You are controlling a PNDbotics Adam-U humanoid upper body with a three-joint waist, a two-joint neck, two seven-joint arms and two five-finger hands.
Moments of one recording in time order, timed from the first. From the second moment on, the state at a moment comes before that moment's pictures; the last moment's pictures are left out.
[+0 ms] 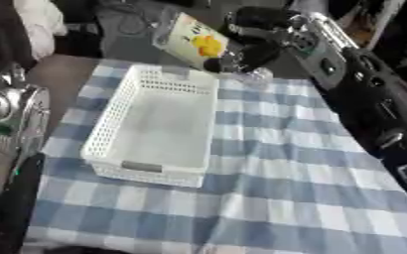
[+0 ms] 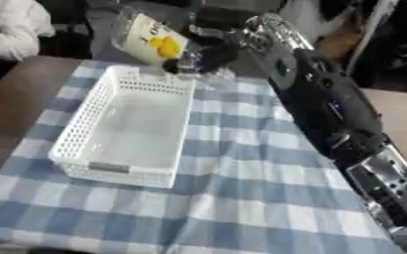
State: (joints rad) left arm -0.52 0.32 -0.11 -1.99 -0.01 -0.15 0.45; right arm -1.10 -0.28 0.35 -1.01 0.72 -0.44 0.48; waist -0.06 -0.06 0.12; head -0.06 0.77
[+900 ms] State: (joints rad) left arm -0.54 0.30 -0.12 -1.99 -0.01 -0.16 0.45; right arm -1.13 -0.19 0.35 -0.97 0.75 -0.48 0.41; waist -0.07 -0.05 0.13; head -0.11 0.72
